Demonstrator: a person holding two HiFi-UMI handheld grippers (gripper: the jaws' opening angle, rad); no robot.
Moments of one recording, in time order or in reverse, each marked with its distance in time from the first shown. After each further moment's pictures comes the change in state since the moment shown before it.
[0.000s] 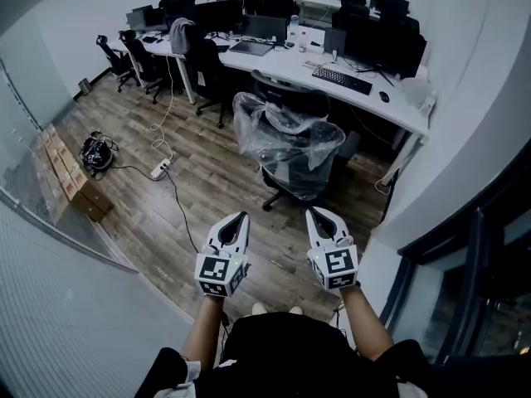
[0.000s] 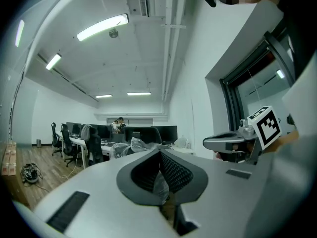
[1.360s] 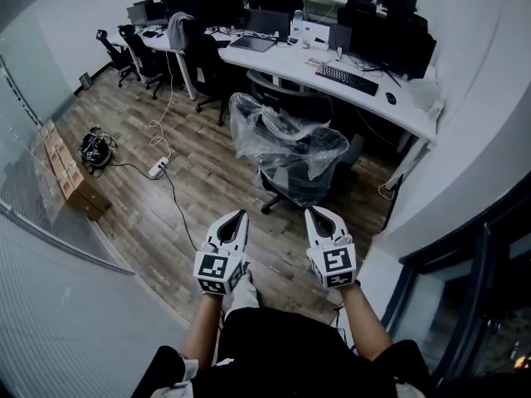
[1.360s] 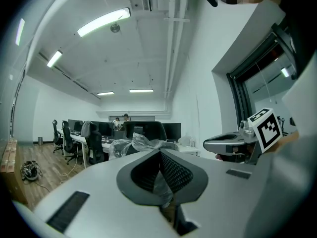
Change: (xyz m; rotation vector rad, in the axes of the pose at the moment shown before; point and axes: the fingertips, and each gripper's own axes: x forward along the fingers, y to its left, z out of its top) left arm 0.073 0.019 -0.024 -0.011 0.030 0.025; right arm 0.063 -0.046 -0.035 -0.023 0.029 0.026
